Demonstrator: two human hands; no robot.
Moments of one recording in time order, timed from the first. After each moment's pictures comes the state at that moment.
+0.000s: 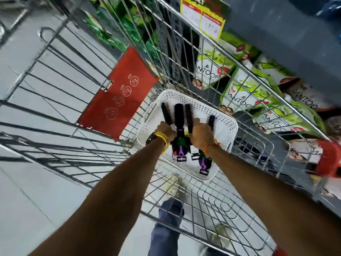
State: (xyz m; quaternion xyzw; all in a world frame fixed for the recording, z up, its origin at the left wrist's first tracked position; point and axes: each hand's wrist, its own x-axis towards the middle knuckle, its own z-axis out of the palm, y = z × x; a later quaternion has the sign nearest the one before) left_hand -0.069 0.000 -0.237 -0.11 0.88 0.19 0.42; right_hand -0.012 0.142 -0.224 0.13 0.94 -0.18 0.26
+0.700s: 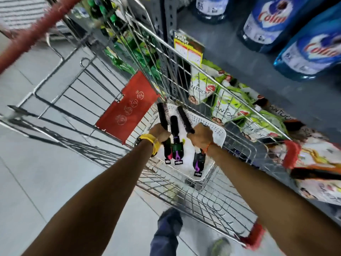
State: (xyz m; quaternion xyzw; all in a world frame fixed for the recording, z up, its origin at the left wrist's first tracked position) left_hand -0.058 -0.014 -0.140 -0.15 0.86 0.35 0.34; right_hand -0.004 0.153 -0.145 0.26 0.88 -0.35 0.20
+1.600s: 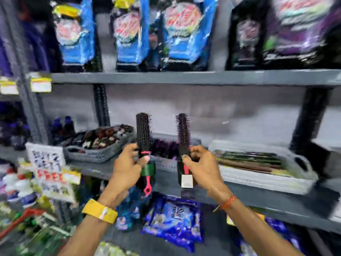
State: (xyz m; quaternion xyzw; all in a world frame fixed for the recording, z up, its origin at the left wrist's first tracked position) left_hand 0.191 0.267 0.543 0.29 0.72 0.63 -0.03; right_hand 0.316 0.446 0.538 0.20 0.80 -0.41 -0.40
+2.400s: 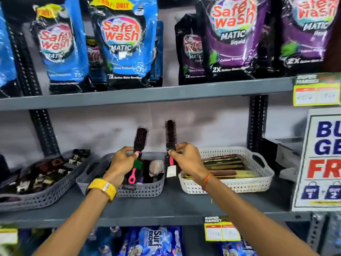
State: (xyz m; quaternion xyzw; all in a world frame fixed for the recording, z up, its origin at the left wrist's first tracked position) left_hand 0.107 0.427 0.568 0.30 0.75 0.58 0.07; right_hand 0.299 0.545 0.576 0.33 0.77 -0.39 -0.39
